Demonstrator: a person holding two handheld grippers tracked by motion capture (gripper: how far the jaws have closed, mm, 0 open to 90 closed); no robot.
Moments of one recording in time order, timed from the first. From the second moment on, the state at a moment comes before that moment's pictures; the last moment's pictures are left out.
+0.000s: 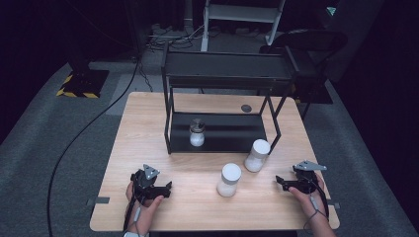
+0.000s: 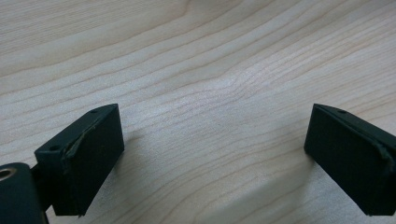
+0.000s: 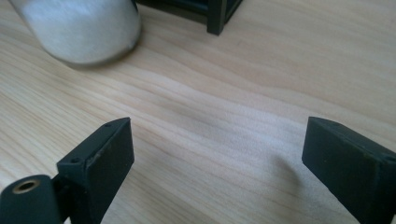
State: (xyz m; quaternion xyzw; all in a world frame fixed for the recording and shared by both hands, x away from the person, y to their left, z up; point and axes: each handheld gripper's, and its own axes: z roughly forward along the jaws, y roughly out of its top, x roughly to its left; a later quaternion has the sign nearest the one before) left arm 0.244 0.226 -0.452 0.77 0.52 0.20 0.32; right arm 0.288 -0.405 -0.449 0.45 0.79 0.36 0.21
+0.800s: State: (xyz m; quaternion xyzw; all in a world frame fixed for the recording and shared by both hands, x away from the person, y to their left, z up) left arm 0.245 0.227 -0.452 0.77 0.51 0.20 0.32; right arm 0.264 -0.403 -0.411 0.41 0.78 0.42 0.22
